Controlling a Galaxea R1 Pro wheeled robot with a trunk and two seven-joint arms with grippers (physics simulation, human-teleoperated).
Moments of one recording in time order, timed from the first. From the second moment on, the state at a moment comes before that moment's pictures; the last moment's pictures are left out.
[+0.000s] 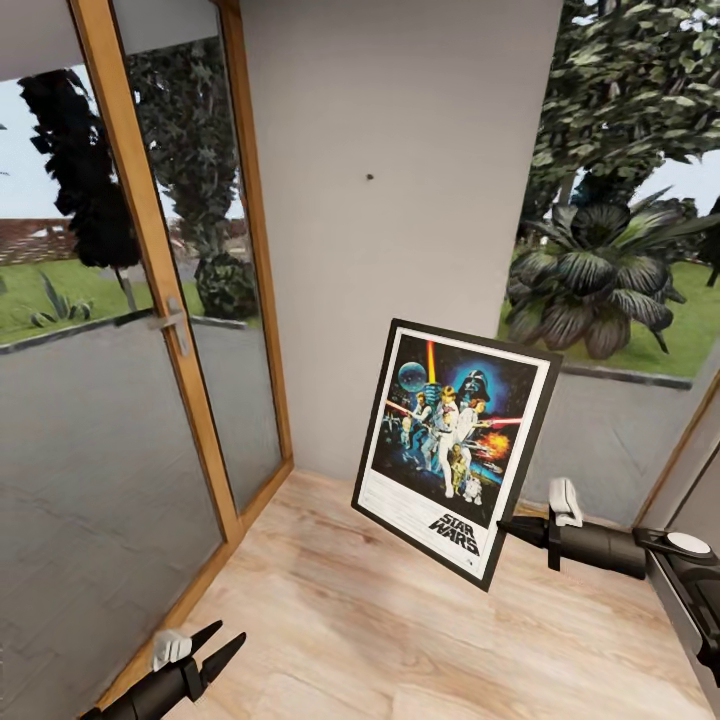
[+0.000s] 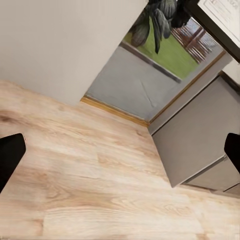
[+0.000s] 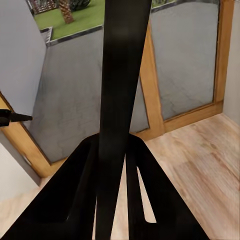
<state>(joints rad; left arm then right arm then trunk) -0.20 0.20 0.18 -0.67 0.40 -0.10 -1.07 -0.45 -0.42 -0.11 -1.10 -0.19 0.25 1.30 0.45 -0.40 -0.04</state>
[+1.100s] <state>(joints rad) -0.20 0.19 0.19 -0.40 0.40 -0.11 -1.07 -0.45 -0.41 -0.11 -1.10 -0.19 0.25 1.30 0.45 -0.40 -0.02</state>
